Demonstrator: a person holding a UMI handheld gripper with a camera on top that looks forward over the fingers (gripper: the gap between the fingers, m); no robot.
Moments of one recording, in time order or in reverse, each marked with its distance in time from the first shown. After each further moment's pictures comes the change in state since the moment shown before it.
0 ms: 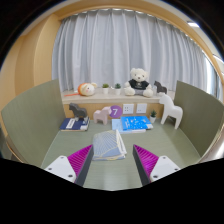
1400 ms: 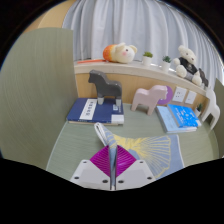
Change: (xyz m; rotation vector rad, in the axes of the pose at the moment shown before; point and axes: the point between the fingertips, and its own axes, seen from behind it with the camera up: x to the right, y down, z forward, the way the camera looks) arm -0.220 0.064 0.273 -0.224 -0.067 -0.092
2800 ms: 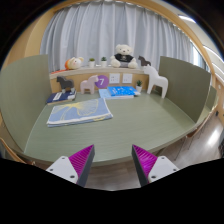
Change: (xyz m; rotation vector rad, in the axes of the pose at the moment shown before) arm 0.182 0.204 -0.277 0.078 0.244 0.176
